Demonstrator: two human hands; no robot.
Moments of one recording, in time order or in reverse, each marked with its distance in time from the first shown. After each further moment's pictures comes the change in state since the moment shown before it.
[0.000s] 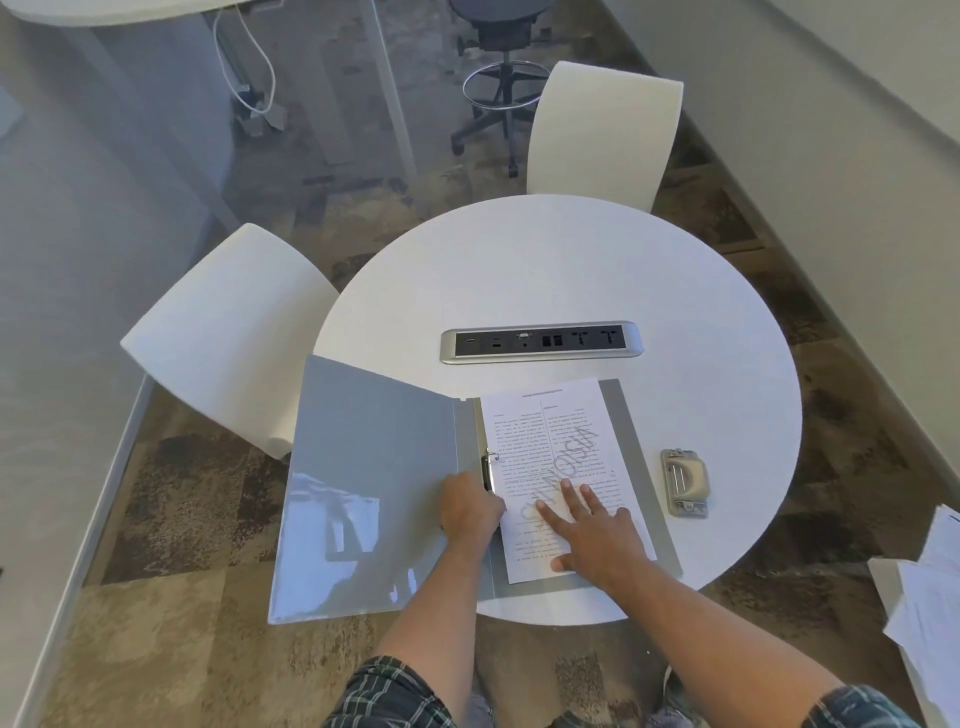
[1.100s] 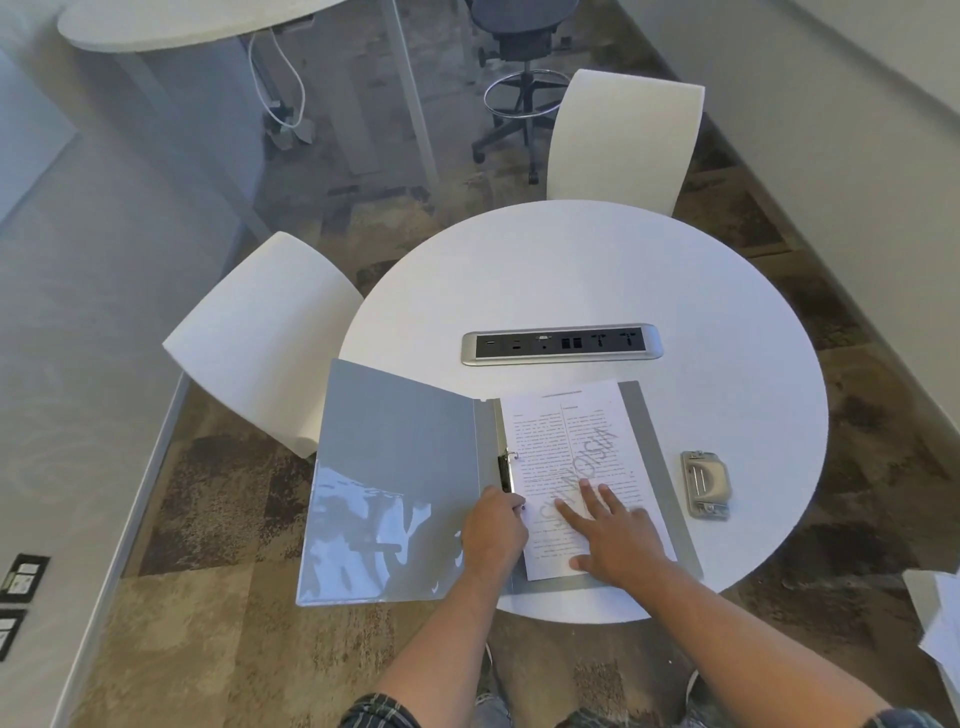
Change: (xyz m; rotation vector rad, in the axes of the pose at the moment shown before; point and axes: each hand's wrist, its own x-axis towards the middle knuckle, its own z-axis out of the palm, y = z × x) left_hand -0.024 -0.029 0.021 0.066 0.048 0.315; right_hand -0.005 0.002 0.004 -0.027 0.110 -0.015
